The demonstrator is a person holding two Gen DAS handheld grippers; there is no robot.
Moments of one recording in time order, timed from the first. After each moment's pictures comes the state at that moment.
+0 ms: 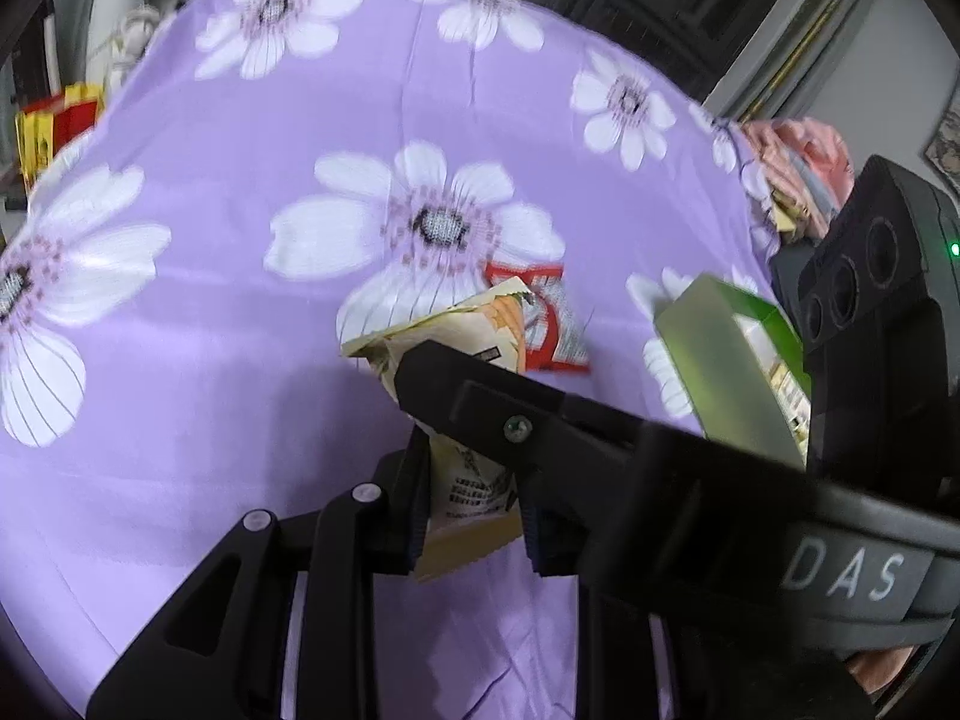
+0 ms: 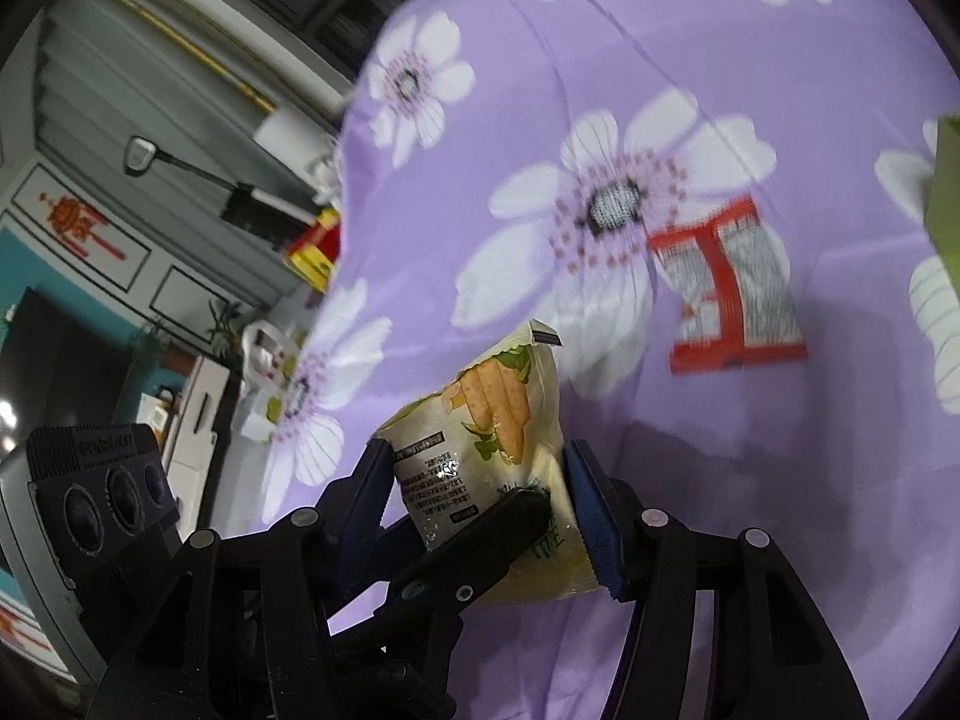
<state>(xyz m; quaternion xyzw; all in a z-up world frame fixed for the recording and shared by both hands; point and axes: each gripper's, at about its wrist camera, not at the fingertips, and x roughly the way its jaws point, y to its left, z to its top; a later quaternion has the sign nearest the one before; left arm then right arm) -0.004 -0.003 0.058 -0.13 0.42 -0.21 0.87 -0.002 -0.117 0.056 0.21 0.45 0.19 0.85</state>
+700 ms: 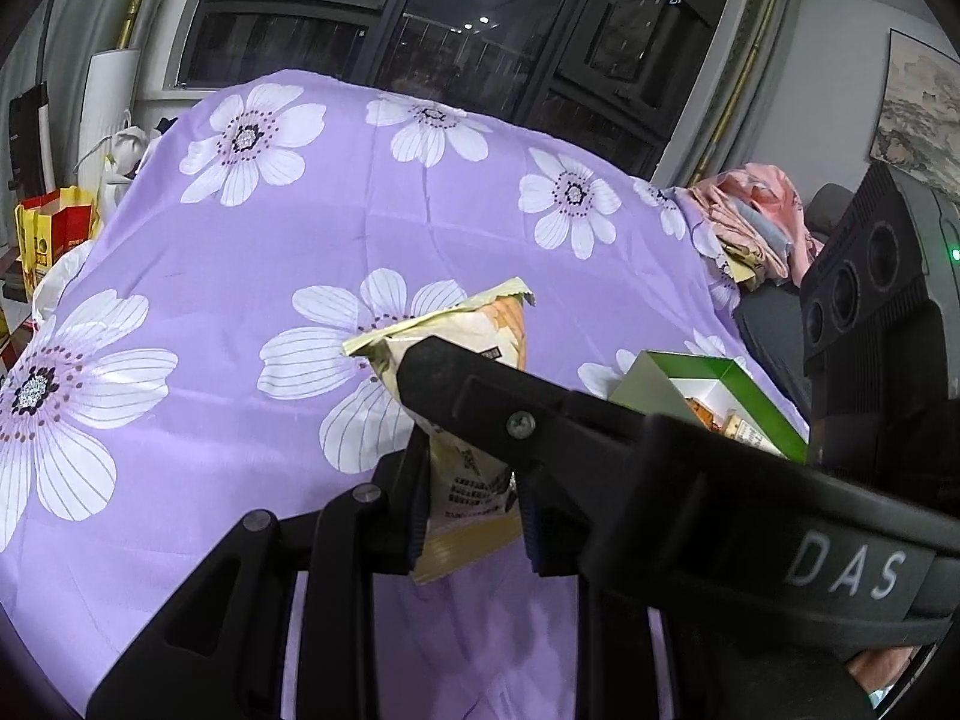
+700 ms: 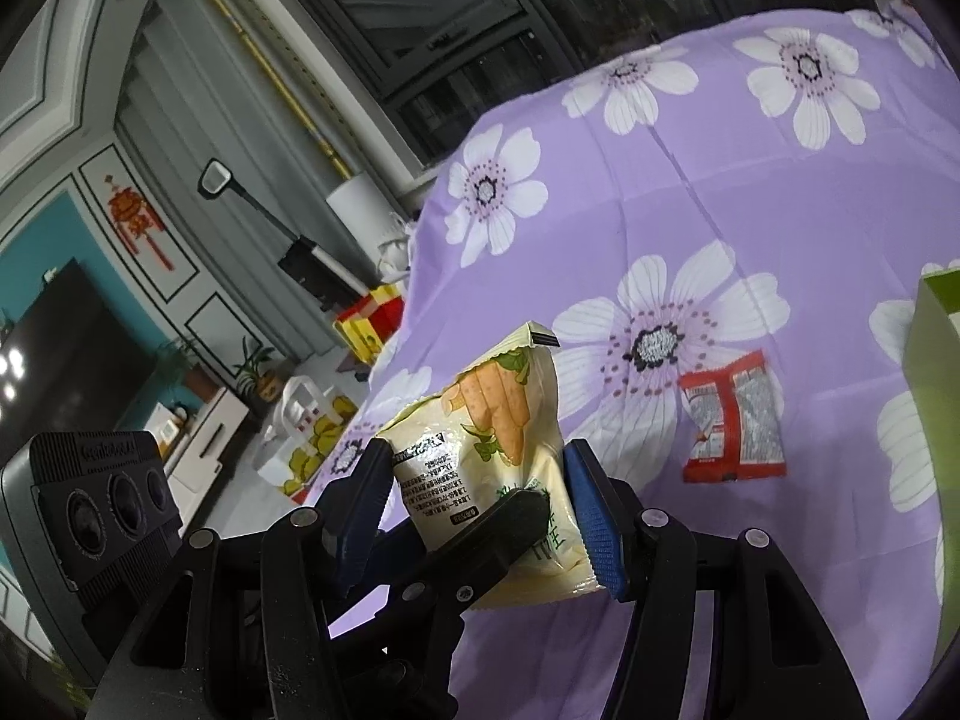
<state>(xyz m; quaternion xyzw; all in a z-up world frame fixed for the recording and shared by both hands) -0.030 -0.002 0.091 -0.11 0.30 -0.23 0.92 -0.034 -0.116 0.104 0.17 0.32 0.22 0.90</state>
